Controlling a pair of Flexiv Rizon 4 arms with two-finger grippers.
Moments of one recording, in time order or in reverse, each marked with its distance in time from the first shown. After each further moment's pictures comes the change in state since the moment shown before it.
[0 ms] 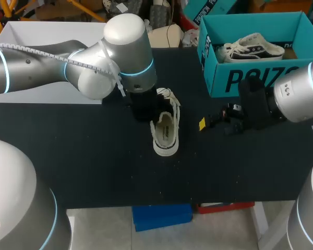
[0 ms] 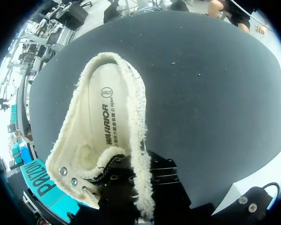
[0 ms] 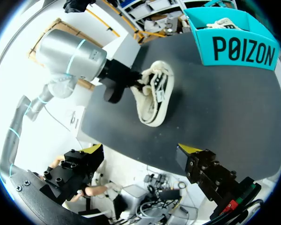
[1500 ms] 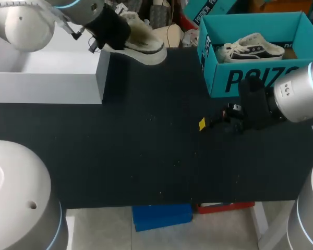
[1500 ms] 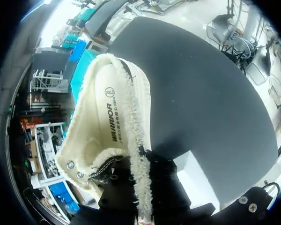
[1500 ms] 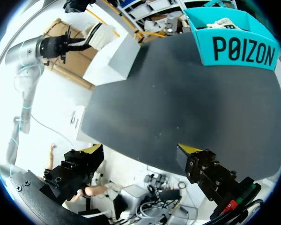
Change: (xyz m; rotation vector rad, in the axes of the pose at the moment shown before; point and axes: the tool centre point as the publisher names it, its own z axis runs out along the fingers) left arm 0.067 0.091 -0.256 -0.294 -0.296 -0.916; right arm 0.000 0.000 0.000 0.000 0.000 0.000
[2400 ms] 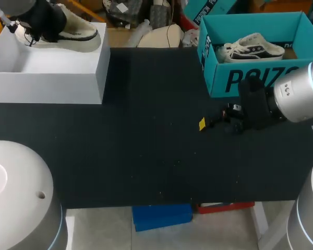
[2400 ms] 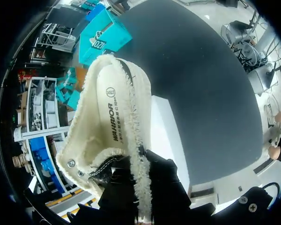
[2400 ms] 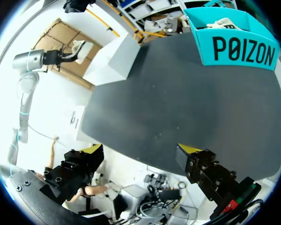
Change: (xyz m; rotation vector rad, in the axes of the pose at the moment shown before) left arm 0.087 0.165 -0.044 -0.194 0.088 -0.262; right arm 0.000 0.000 0.000 0.000 0.000 0.000
